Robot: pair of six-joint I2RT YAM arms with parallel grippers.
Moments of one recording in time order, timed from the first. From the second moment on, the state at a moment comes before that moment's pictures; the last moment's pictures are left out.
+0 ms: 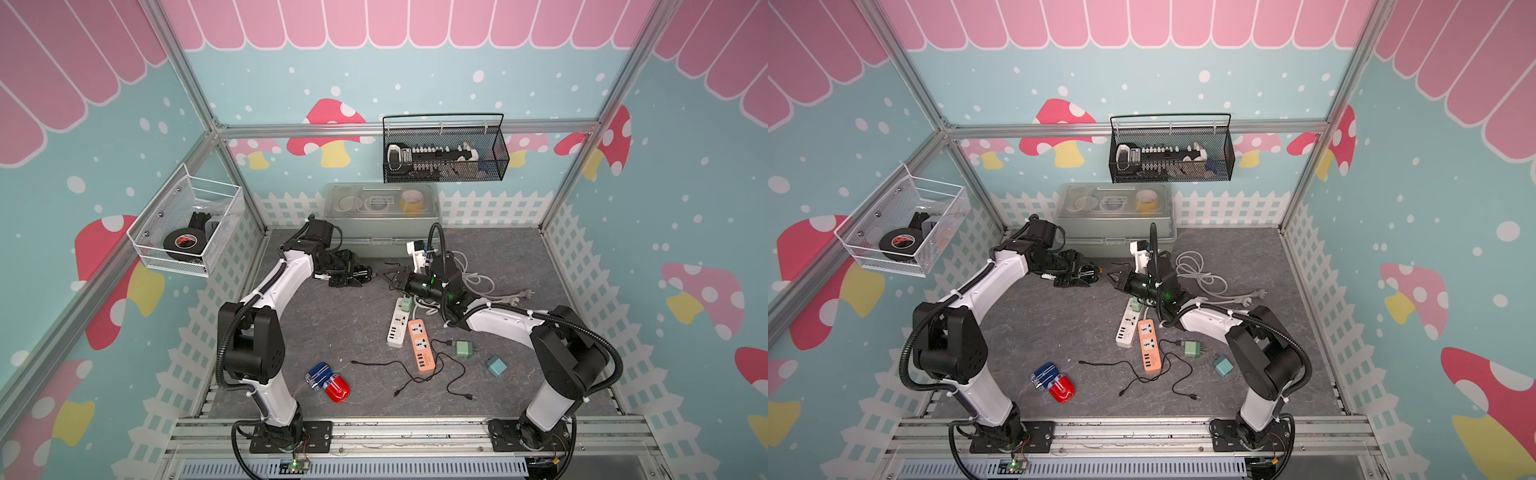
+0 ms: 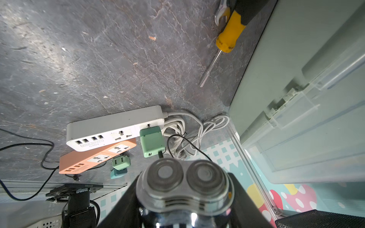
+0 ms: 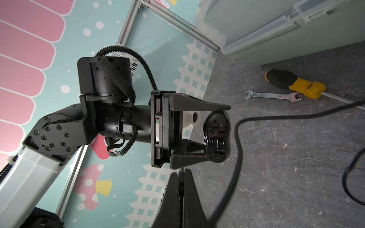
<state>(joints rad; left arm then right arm) -0.16 1.76 1.48 -0.82 0.54 -1.70 0.69 1.72 1.02 0.59 -0.41 1.05</state>
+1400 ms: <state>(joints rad) -0.18 1.76 1.45 -0.78 0.57 -1.73 0.66 1.82 1.08 0.55 -0.40 1.04</state>
